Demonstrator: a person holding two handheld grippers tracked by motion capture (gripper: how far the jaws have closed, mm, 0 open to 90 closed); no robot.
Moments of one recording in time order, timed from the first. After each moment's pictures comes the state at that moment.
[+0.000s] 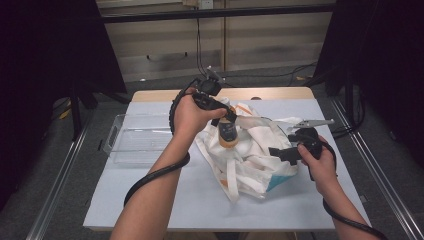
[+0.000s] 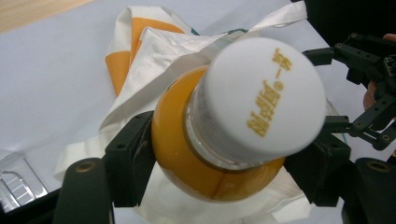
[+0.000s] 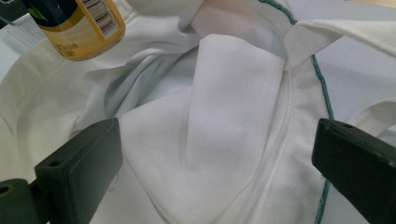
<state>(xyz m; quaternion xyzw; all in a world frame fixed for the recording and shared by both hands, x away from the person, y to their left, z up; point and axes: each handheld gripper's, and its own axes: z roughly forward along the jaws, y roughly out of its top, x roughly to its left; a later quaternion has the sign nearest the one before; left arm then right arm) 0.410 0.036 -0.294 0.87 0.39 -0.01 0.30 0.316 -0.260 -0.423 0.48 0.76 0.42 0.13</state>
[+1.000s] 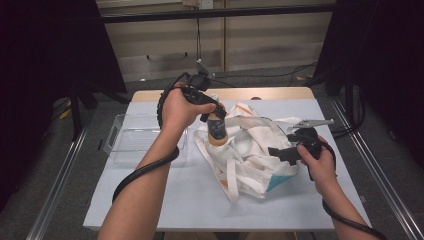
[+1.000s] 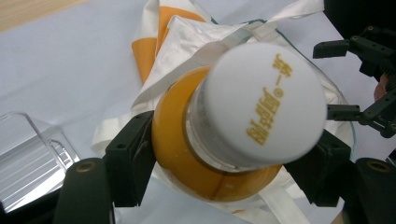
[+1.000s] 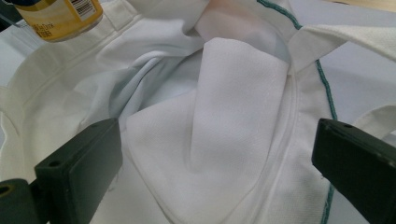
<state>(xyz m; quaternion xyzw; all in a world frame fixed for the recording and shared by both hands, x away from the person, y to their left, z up) 0.414 0.059 -0.278 0.87 0.40 -0.01 0.28 0.315 -0.257 -0.421 0.47 0.76 0.42 0.13</state>
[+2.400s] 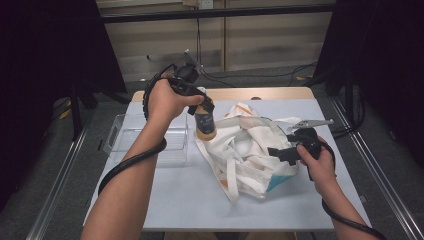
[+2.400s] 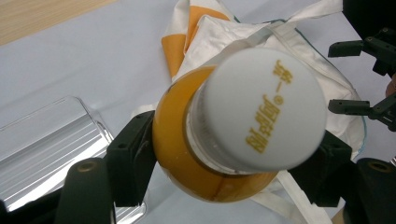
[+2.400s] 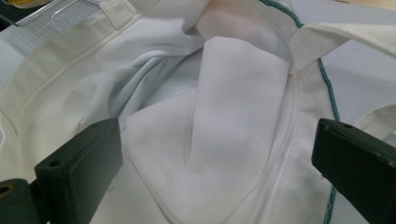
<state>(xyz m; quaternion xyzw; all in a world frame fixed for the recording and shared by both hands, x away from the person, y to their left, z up) 0.419 0.082 -0.255 0.87 0.42 0.00 0.26 0.315 -0.256 -0.422 0.47 0.76 0.42 0.13</state>
